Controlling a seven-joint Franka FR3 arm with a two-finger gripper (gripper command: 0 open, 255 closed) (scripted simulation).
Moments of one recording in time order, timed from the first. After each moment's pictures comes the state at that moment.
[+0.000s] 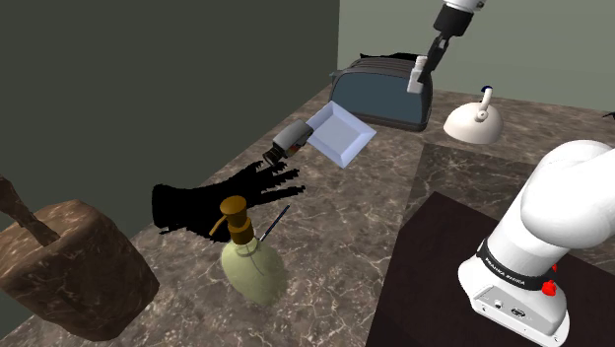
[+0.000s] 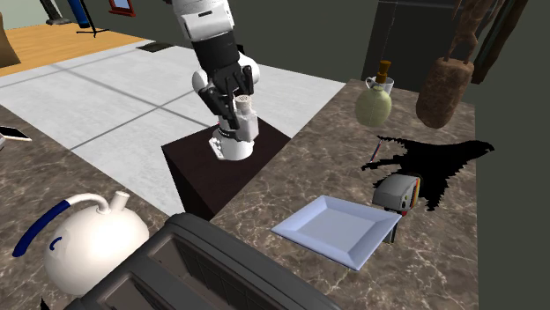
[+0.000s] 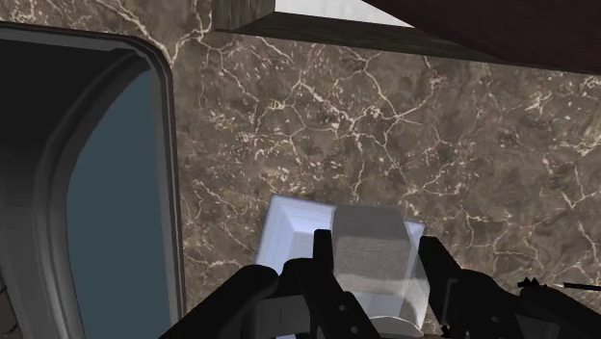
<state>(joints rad) -0.02 -0.64 -0.44 -2.33 -0.06 1.90 -0.76</state>
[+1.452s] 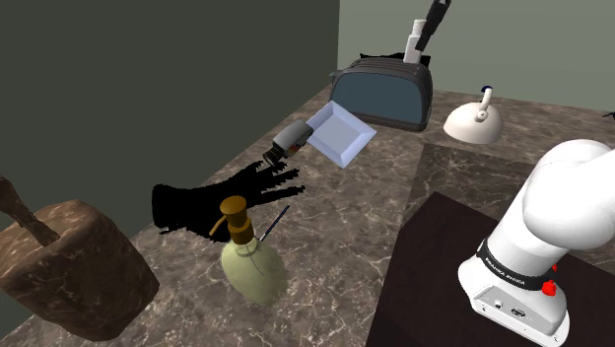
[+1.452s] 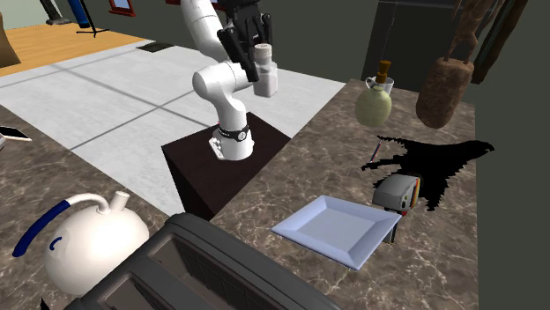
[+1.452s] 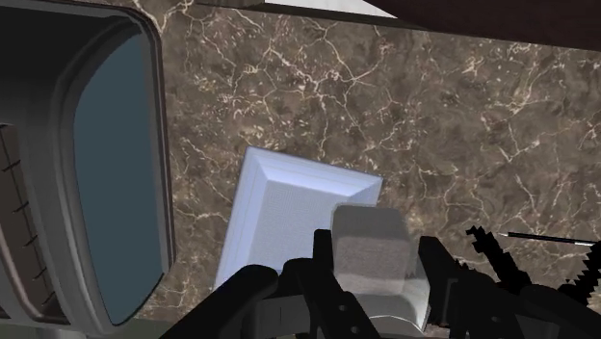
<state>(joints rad) 0.01 -0.64 -0.32 -2.12 -0.02 1.69 -0.65</state>
